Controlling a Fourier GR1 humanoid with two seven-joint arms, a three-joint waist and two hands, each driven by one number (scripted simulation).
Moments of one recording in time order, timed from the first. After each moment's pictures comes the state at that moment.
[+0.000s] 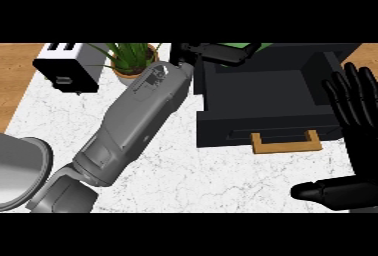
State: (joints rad) left arm -1.24 0.00 -0.25 -0.57 0.45 0.37 -0.33; right arm -0.12 -0.11 -0.11 -2.02 -0.18 0.18 0.13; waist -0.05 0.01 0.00
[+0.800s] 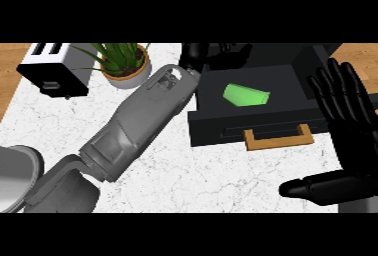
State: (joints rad) left arm -1.33 0.00 -0.52 -0.38 0.56 0.45 -0.33; right arm -0.16 -0.10 -0.07 -1.98 -0.17 0.18 0.12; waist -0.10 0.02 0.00
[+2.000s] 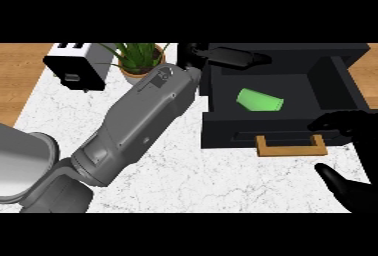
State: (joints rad) left arm -1.26 0.03 -0.45 -0.59 0.78 0.41 -0.44; right arm -0.10 -0.17 -0.12 -2.08 -0.34 0.28 0.20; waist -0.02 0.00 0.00
